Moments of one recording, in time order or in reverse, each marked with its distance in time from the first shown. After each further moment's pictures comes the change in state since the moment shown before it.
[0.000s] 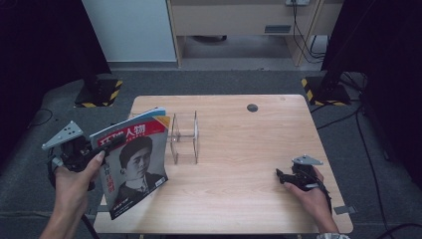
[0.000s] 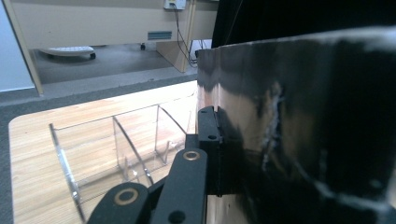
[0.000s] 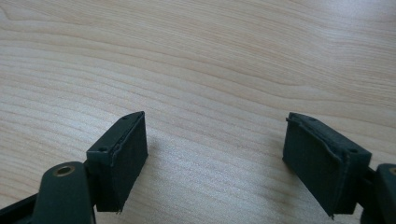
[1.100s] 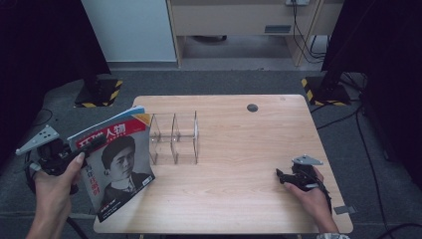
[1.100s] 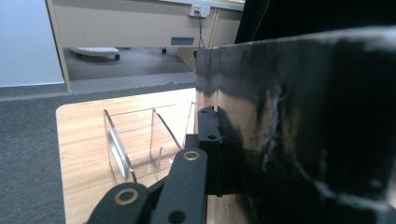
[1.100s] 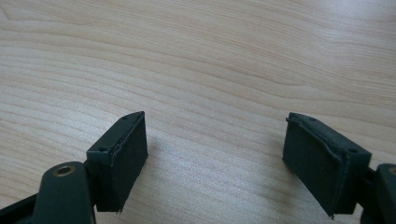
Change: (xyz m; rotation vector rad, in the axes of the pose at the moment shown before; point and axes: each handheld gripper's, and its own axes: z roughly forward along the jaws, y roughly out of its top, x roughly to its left) left arm 0.027 -0.008 -0.032 -0.030 0.080 -0.045; right arm 0.000 0.000 0.000 0.000 -0.001 0.003
